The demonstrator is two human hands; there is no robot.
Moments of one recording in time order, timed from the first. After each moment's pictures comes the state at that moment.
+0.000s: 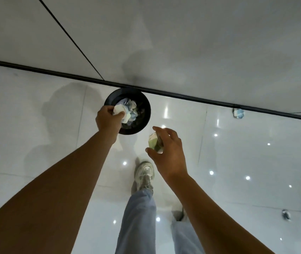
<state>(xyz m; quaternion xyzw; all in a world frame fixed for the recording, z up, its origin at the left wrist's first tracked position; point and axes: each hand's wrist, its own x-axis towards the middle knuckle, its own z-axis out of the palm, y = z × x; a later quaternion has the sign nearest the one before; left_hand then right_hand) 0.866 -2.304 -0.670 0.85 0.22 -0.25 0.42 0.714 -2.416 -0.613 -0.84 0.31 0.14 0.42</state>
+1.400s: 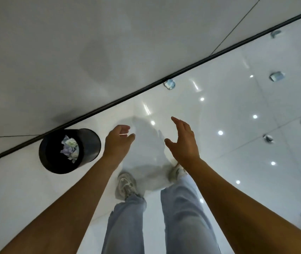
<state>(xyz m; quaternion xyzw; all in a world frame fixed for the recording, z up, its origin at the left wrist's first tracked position) 0.672 -2.560 -0.605 0.83 -0.10 -0.45 0.33 0.499 -2.659 -0.597 -0.71 0.56 0.04 0.43</state>
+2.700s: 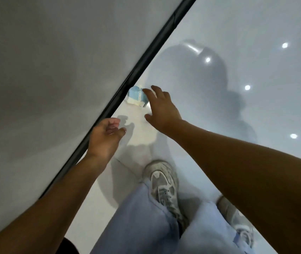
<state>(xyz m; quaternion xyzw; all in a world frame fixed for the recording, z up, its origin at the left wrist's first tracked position) 0.687 -2.881 -1.017 0.84 -0.22 -0.46 0.20 0.544 -2.958 -1.096 -0.74 0.54 0.02 0.40</state>
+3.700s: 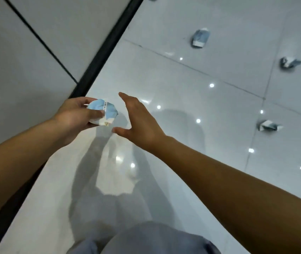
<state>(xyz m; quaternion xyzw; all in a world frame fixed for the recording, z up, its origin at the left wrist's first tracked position) 0.494 -3.103 -0.979 0.70 -0.37 -0.57 0.22 0.324 -3.062 -1.009 -0.70 0.58 -0.20 0.37</state>
